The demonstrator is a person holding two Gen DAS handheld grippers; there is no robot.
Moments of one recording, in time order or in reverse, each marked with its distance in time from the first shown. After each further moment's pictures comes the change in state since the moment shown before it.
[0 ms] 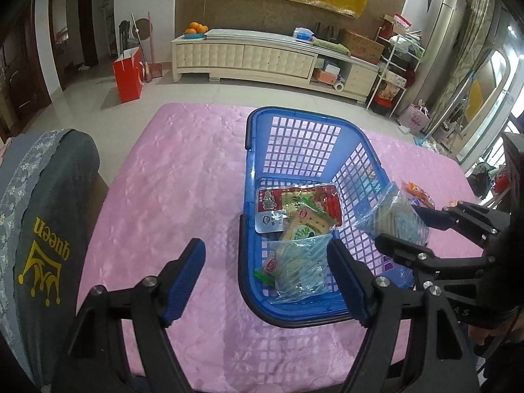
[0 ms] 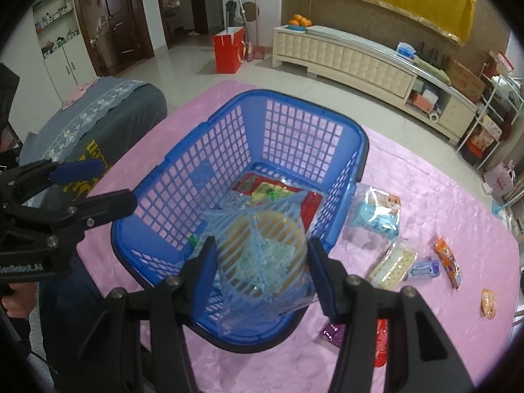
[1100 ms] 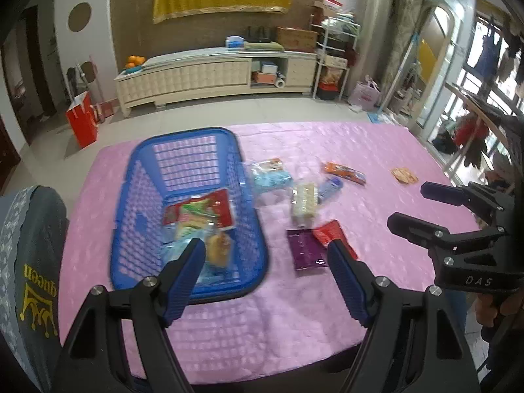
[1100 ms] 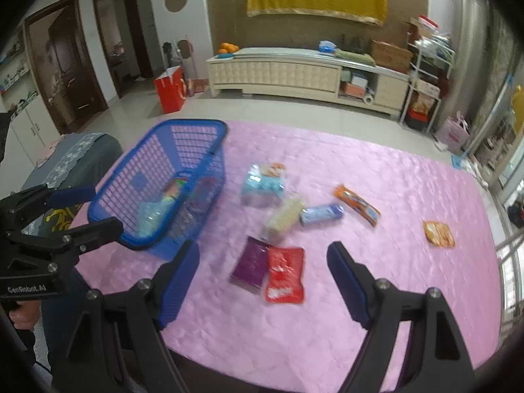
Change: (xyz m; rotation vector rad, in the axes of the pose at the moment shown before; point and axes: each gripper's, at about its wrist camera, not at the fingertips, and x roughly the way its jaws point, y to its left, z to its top) left arm -0.030 -0.160 -0.020 0.244 -0.026 -0.096; right arm -0.112 -0.112 -0.097 0.261 -0.120 -0.133
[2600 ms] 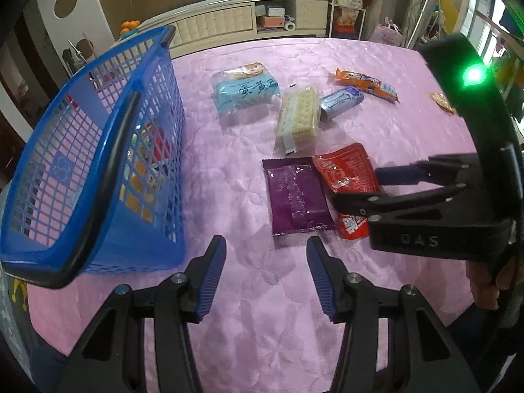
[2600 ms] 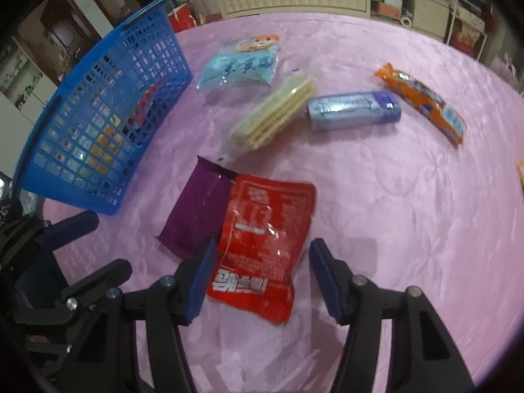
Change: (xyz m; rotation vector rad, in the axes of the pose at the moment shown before) left arm 0.150 -0.061 -0.052 0.027 0.211 0.134; right arm 0.175 -0.047 -0.049 -0.012 0.317 0.178
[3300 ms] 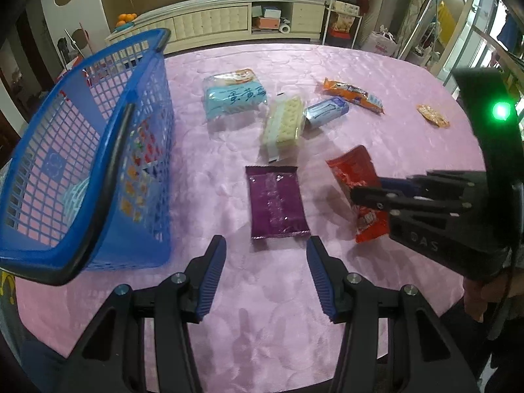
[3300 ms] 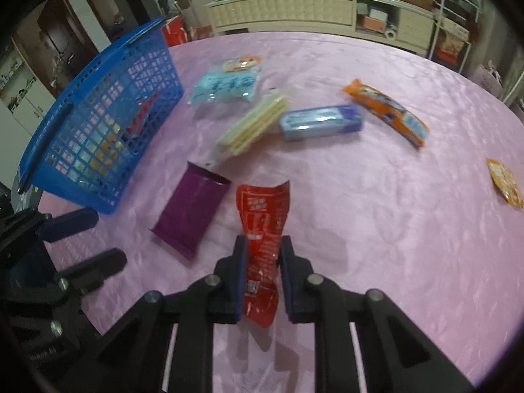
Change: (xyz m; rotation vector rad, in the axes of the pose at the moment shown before) left arm -0.012 -0.003 0.007 -0.042 0.000 -0.073; right arm -0.041 -0.014 -0.023 0.045 -0.085 -0.023
